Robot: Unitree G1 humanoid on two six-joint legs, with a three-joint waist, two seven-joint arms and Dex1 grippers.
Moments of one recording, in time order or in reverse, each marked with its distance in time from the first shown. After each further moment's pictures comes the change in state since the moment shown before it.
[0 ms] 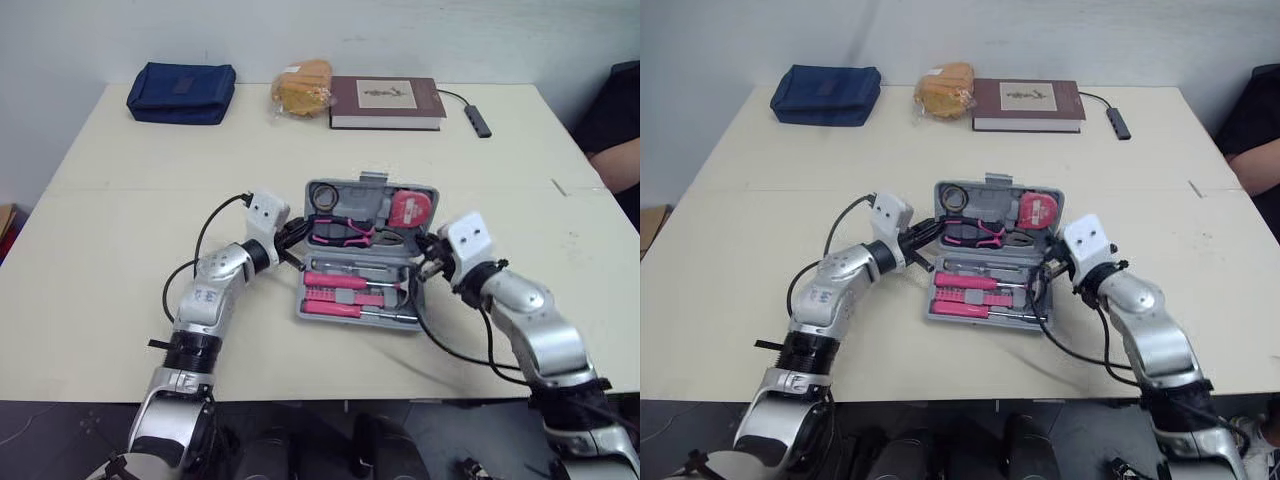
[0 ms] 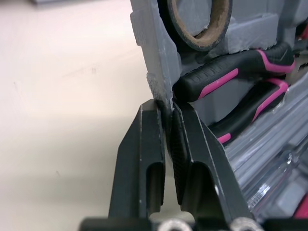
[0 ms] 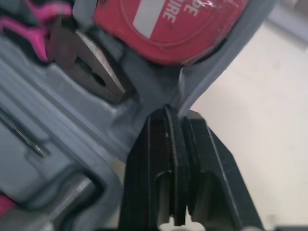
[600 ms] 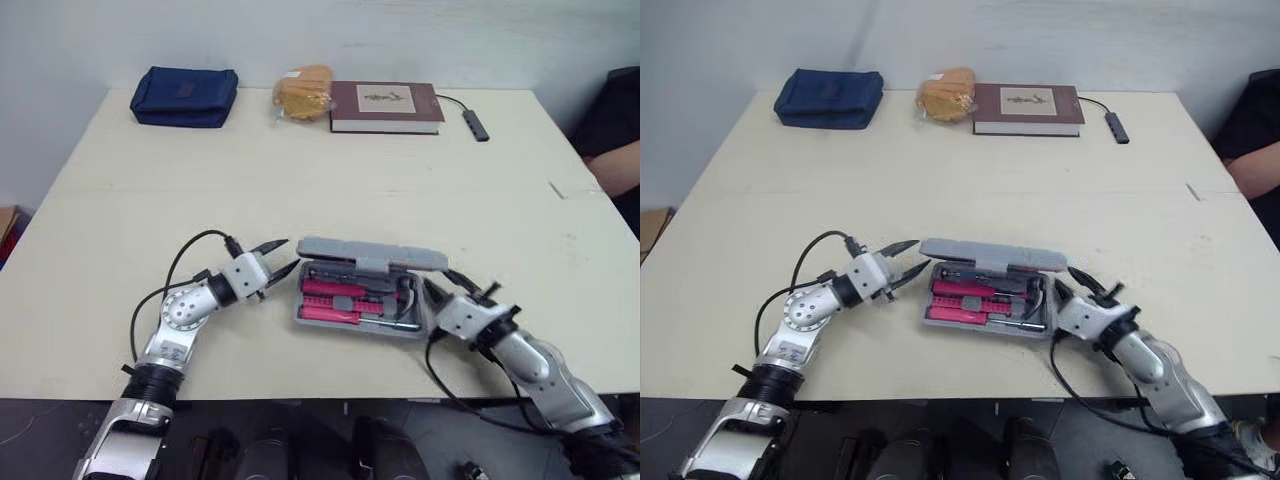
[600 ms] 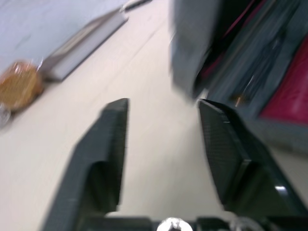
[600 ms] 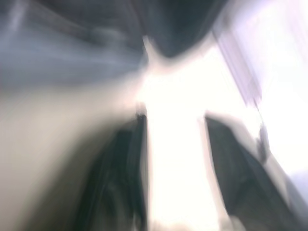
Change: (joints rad) left arm 0.166 0.217 -0.021 0.154 0.135 -0.643 -0.062; right arm 0.234 -0.102 -0.018 0.227 -0.380 -0.611 -0.215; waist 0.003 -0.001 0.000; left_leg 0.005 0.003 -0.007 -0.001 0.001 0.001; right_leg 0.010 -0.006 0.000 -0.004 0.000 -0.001
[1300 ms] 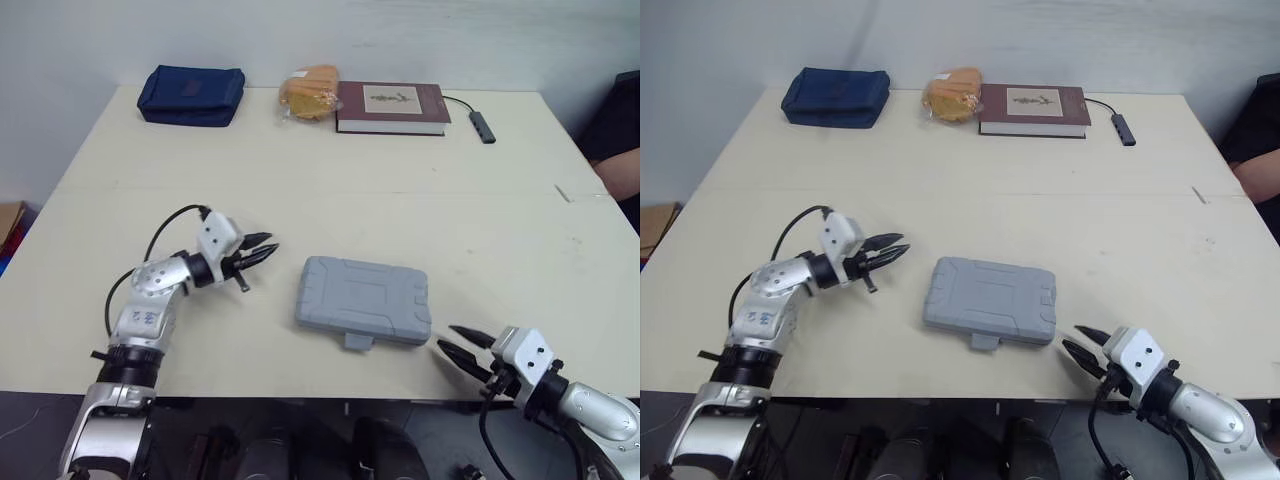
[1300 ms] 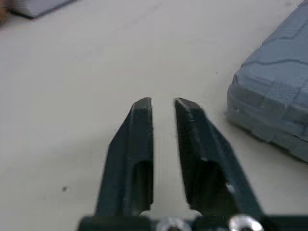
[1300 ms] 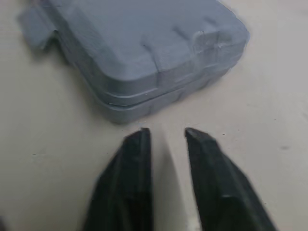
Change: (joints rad) left arm -0.217 -0.009 0.009 -0.025 -0.205 0.570 -0.242; right arm 0.437 -0.095 -0.194 -0.477 0.740 0.483 0.585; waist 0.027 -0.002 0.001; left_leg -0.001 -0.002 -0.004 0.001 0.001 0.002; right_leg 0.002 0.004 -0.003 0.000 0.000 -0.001
